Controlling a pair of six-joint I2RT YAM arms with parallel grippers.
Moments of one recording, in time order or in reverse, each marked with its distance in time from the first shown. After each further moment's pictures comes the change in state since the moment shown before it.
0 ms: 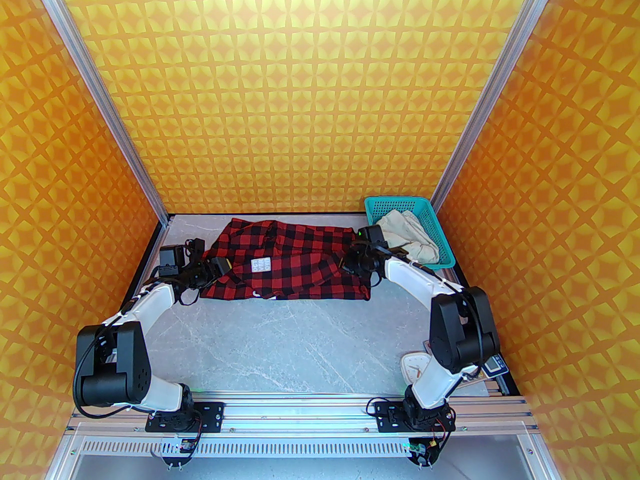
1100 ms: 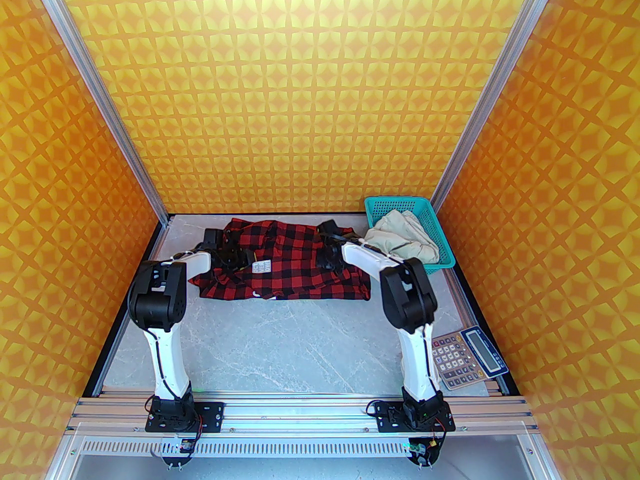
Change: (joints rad) left arm -0.164 0.595 0.404 0.020 -0.084 0.055; right arm 0.166 0.428 0.439 -0.206 0.280 -0.170
